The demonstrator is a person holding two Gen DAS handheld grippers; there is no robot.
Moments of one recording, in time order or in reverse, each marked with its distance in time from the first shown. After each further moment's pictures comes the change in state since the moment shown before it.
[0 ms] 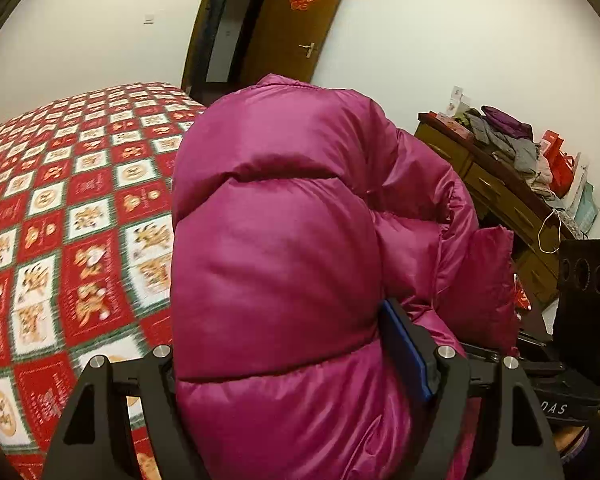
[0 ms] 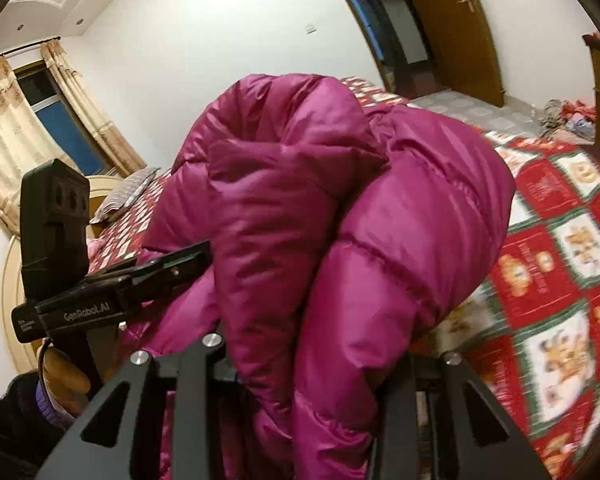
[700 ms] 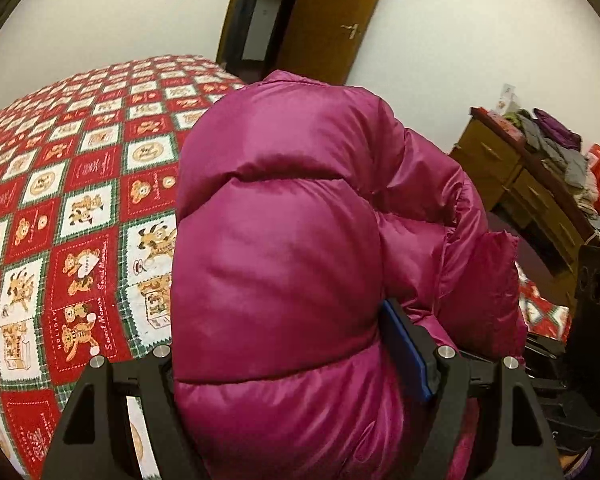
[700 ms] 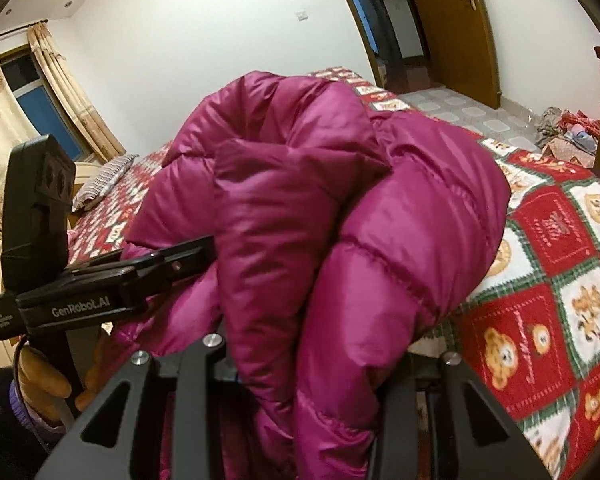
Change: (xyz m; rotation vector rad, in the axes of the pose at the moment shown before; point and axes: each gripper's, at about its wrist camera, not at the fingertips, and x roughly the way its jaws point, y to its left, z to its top) left arm 0.078 0.039 0.024 -0.092 0.077 0.138; right arm 0.076 0.004 0.030 -0.029 0.076 -0.041
